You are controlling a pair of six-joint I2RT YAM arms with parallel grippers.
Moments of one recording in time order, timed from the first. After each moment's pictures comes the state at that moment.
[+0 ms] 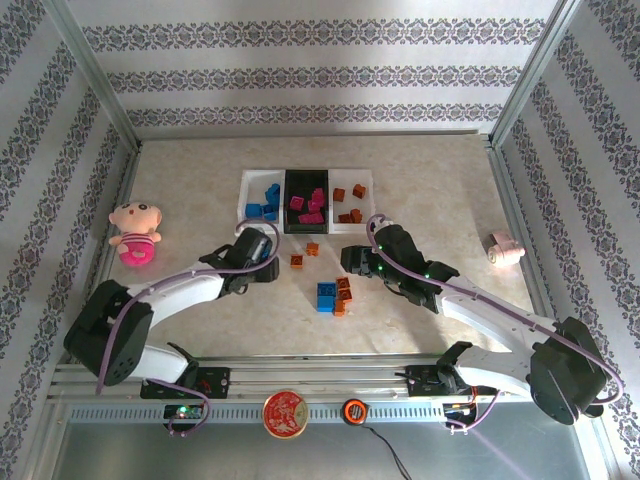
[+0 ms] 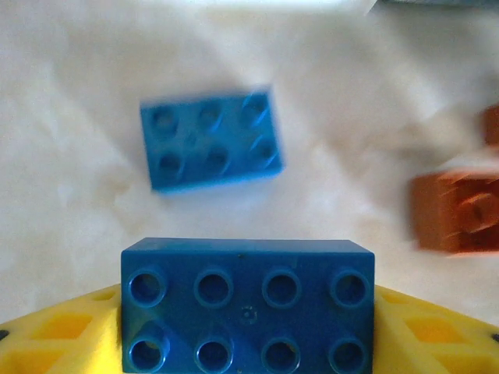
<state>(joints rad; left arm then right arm) -0.54 1.38 0.70 -0.28 -0.17 -0.54 0.66 1.13 0.64 -0.19 0.00 0.61</state>
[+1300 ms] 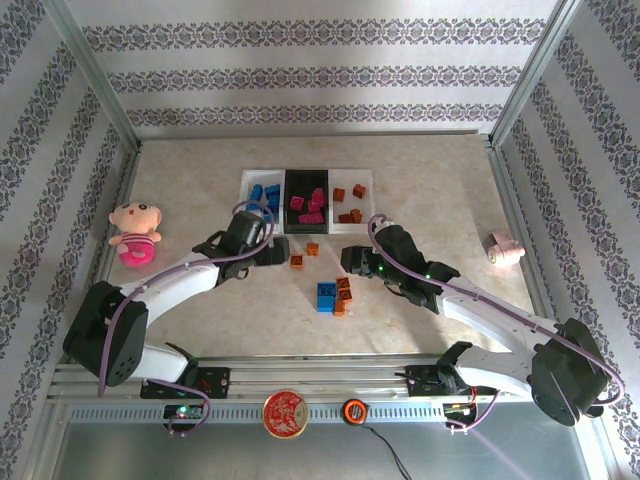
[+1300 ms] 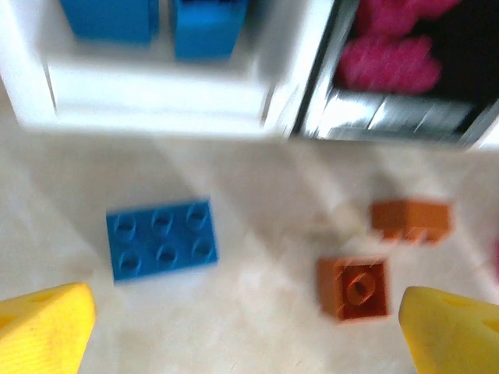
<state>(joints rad) -0.48 1.40 0.74 -0.25 -0.07 -0.54 0.67 1.12 0.64 -0.20 0.00 0.63</state>
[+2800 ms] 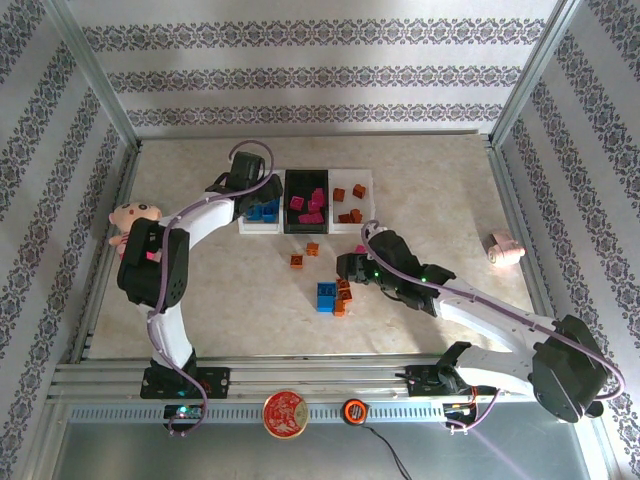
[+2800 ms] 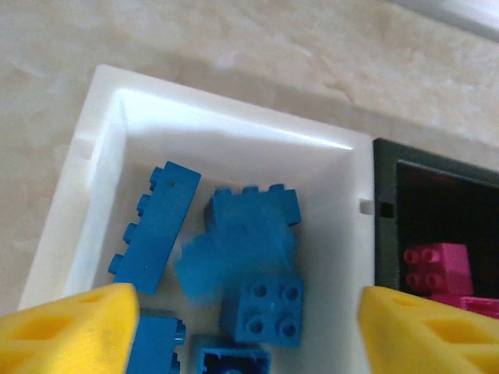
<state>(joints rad) -0.27 1.87 1.30 -0.21 -0.07 -0.53 0.73 1.13 0.63 -0.22 0.00 0.63</state>
